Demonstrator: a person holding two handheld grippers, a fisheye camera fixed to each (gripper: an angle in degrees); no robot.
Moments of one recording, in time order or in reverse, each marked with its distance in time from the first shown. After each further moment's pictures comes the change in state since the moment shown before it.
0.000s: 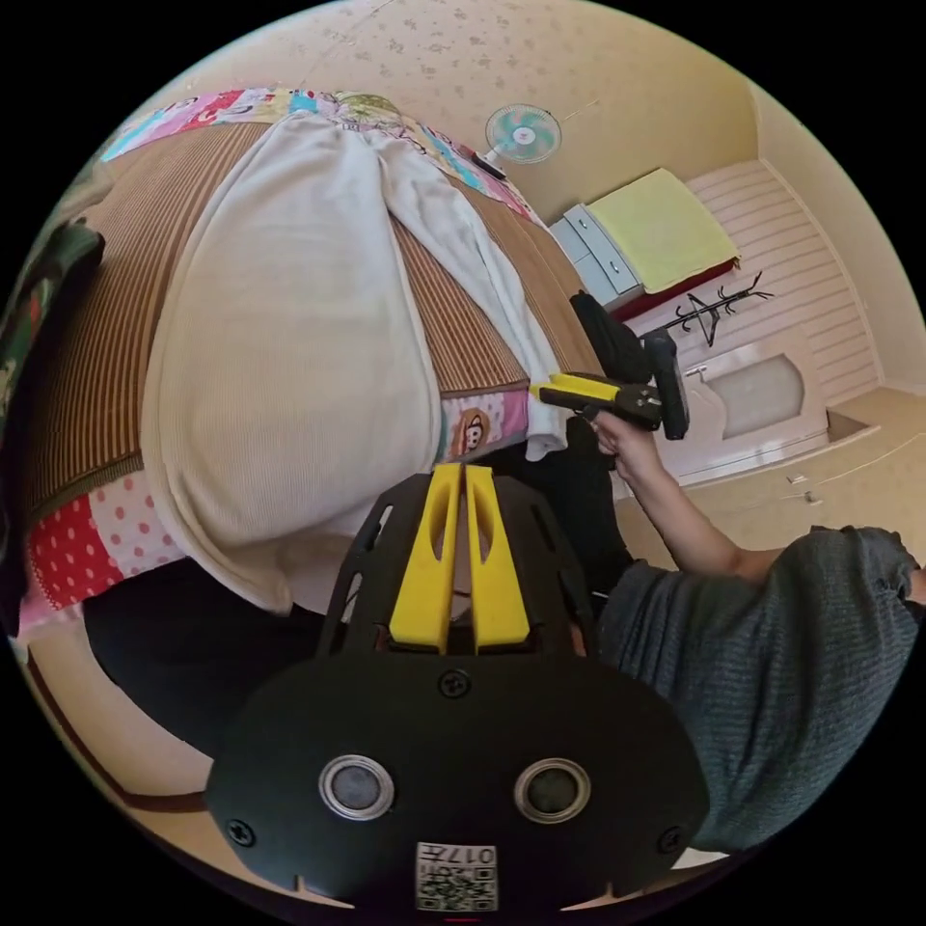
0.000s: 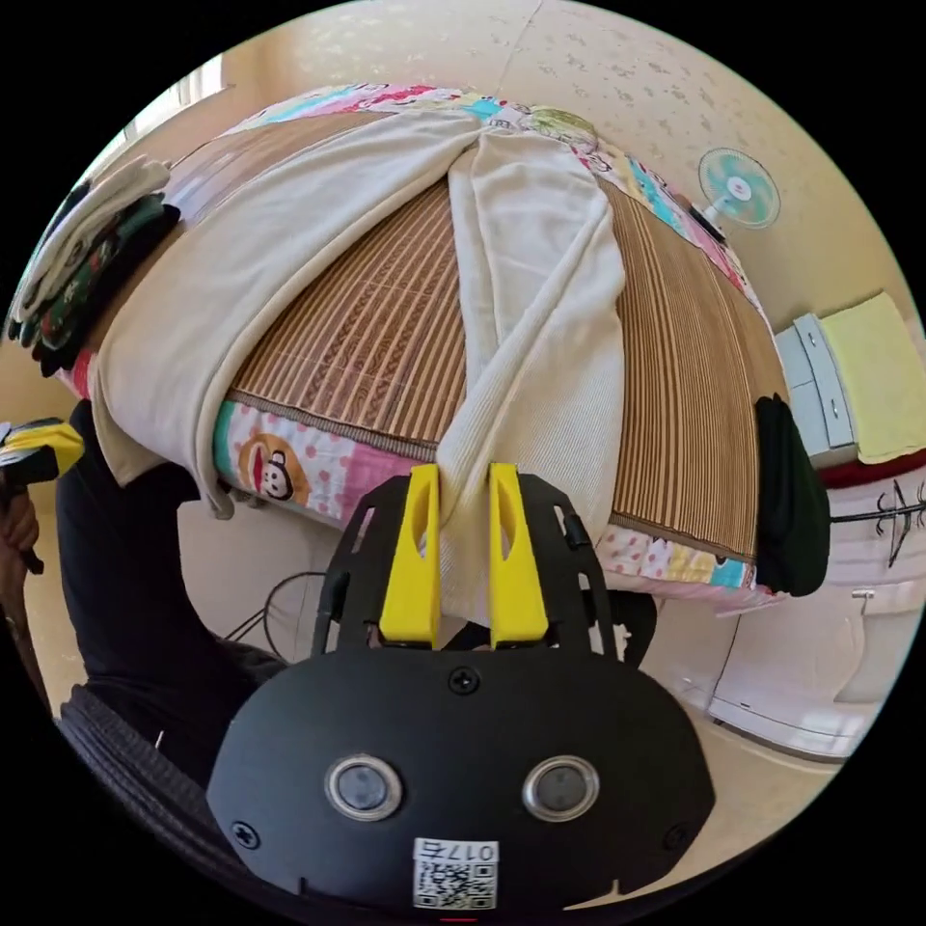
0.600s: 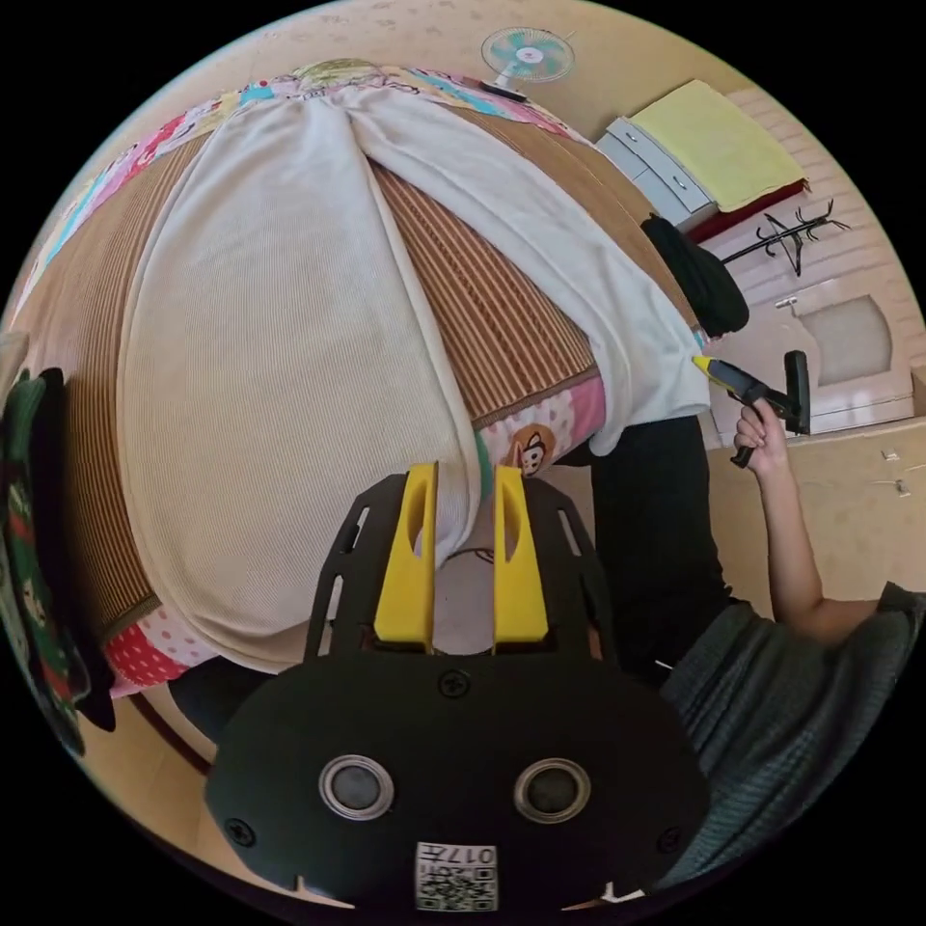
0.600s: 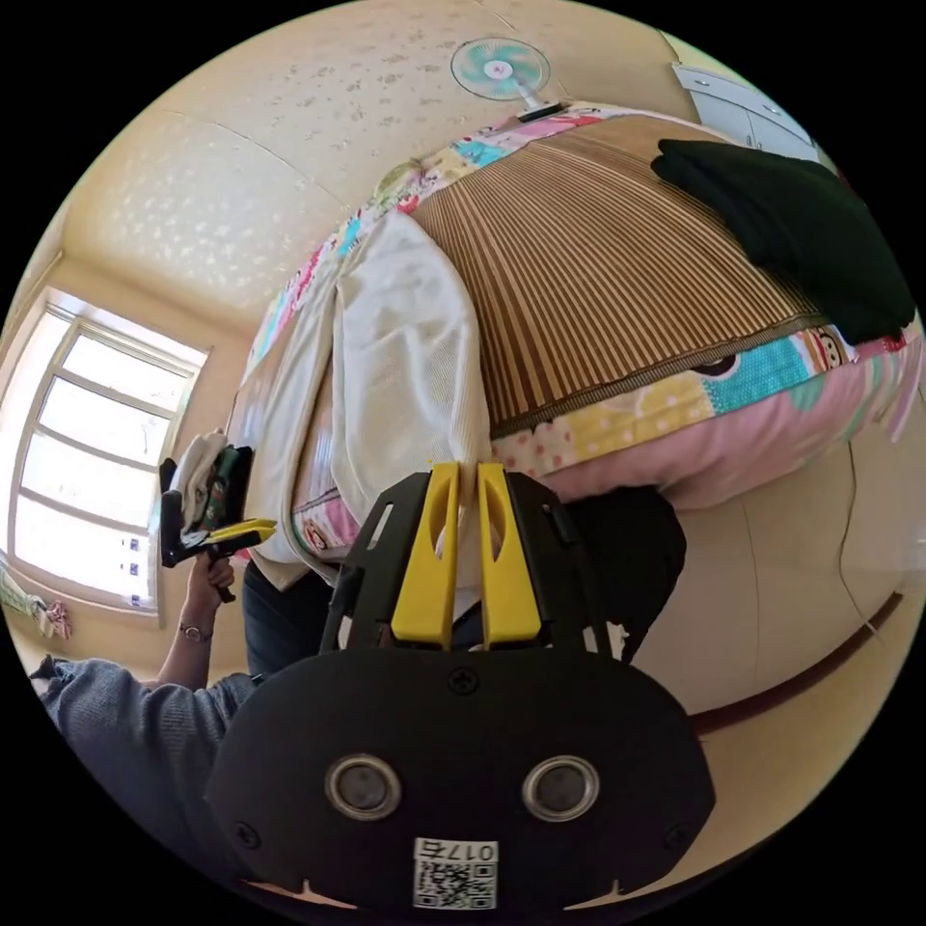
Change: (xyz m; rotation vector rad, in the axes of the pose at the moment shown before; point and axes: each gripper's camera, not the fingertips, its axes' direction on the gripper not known) left arm 0.074 -0.039 0.121 -0.251 -0.398 0.090; right arm 0.271 0.184 -0.025 0.104 -0.491 0.537
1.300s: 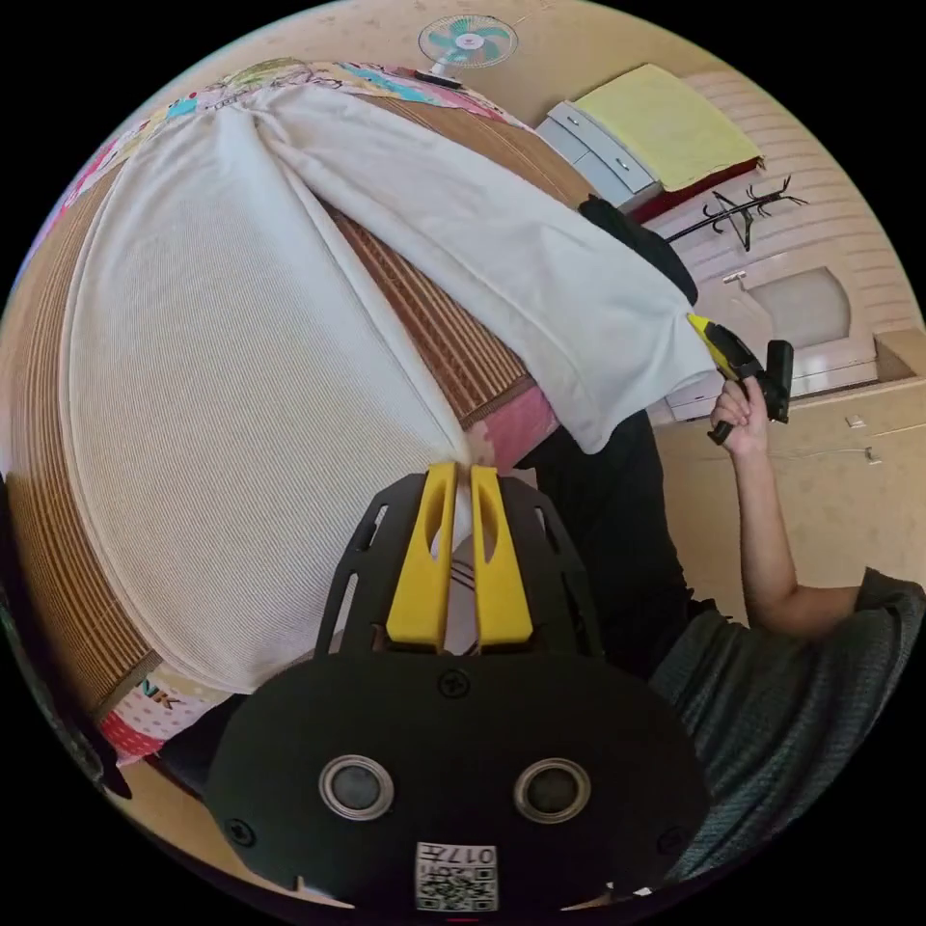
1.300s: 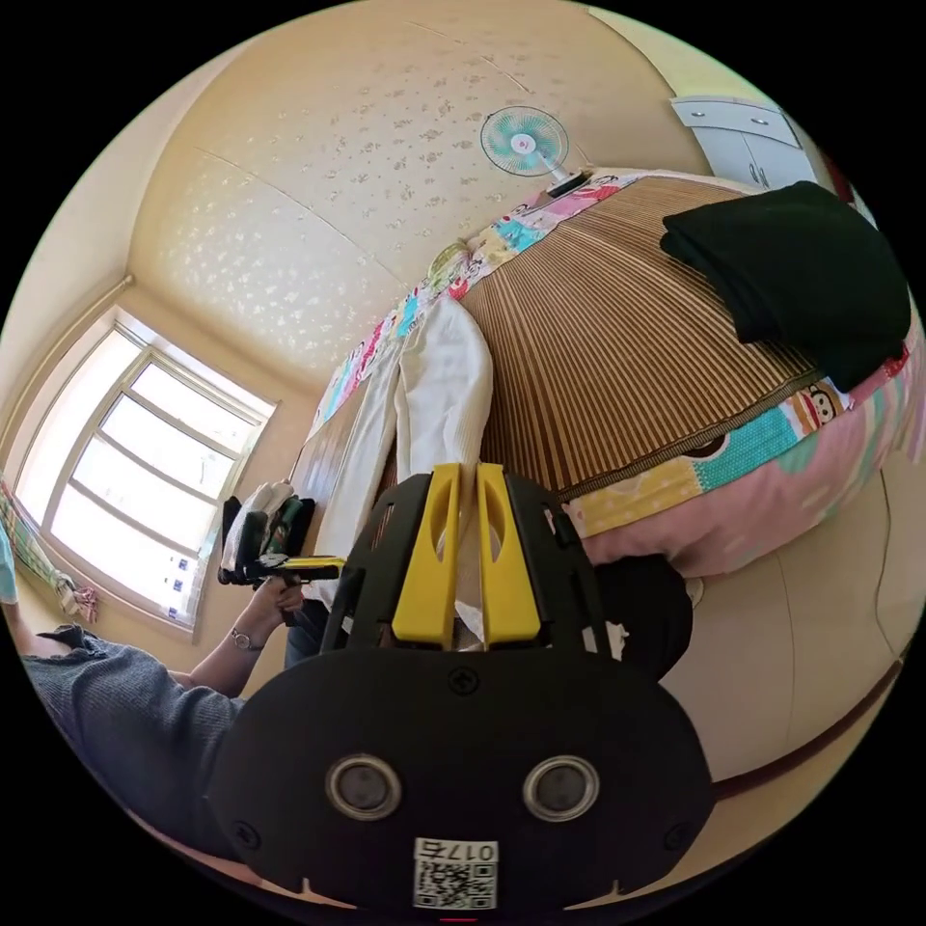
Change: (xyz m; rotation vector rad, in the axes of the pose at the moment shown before) left arm 0.064 0.024 -0.025 -0.023 0.120 0.105; right arm 0.009 0.051 -0.113 0.222 -0.133 -0.077
